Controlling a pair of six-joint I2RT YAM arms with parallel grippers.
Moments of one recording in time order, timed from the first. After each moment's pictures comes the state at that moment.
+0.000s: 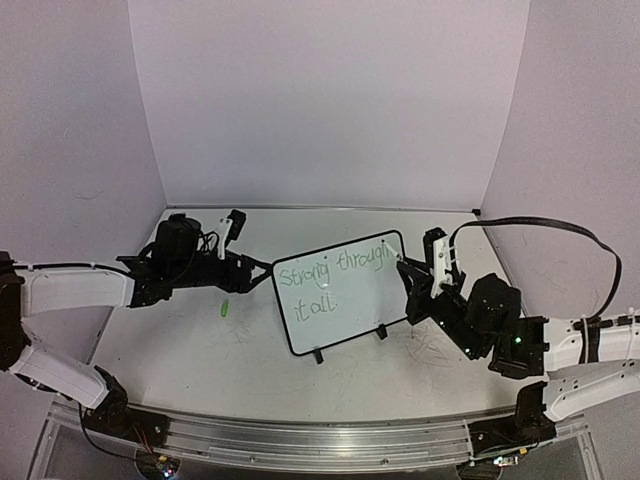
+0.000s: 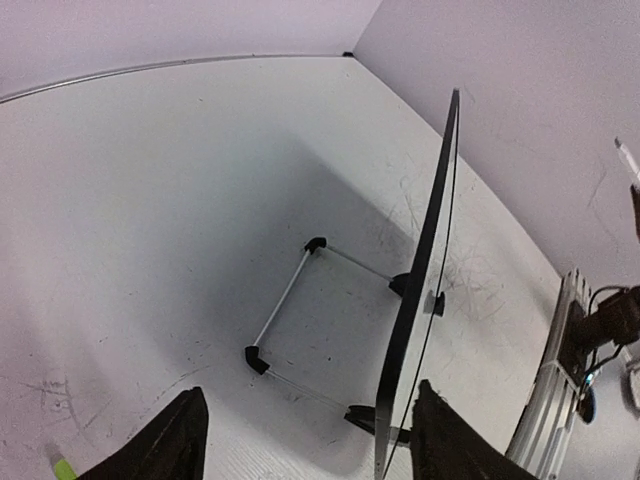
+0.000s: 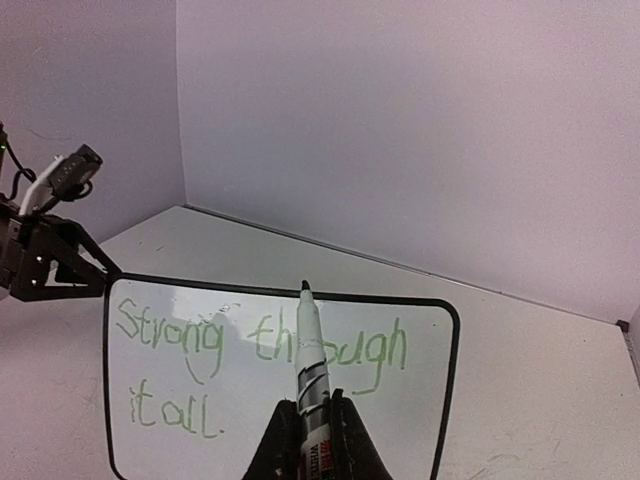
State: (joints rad) left arm -0.65 1.32 0.73 0.17 0.31 -0.31; right arm 1.15 1.04 0.51 0.49 0.66 -0.01
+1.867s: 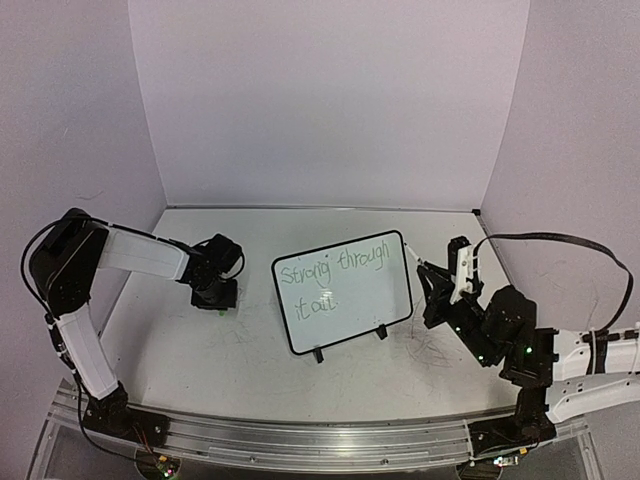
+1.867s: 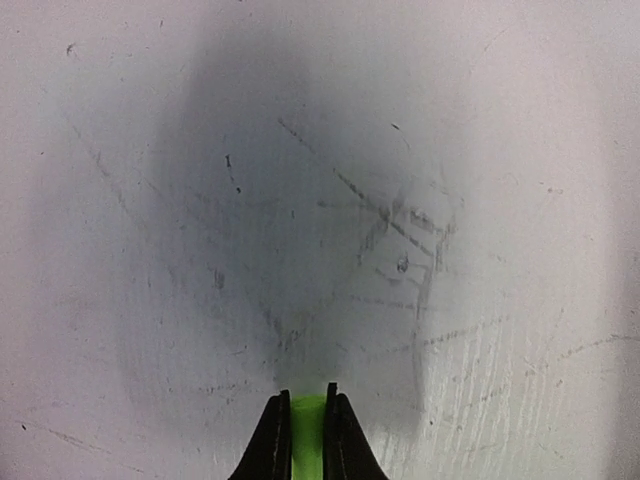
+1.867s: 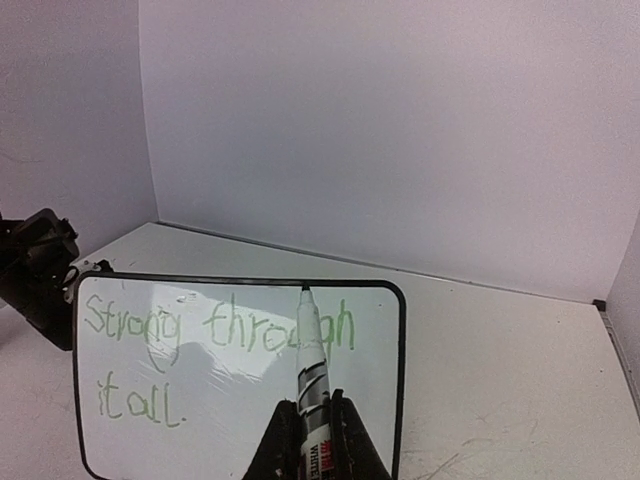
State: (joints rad) left arm -0.60 1.78 0.99 -0.39 -0.25 -0.55; right arm 1.11 0.91 0.38 0.54 0.69 0.00
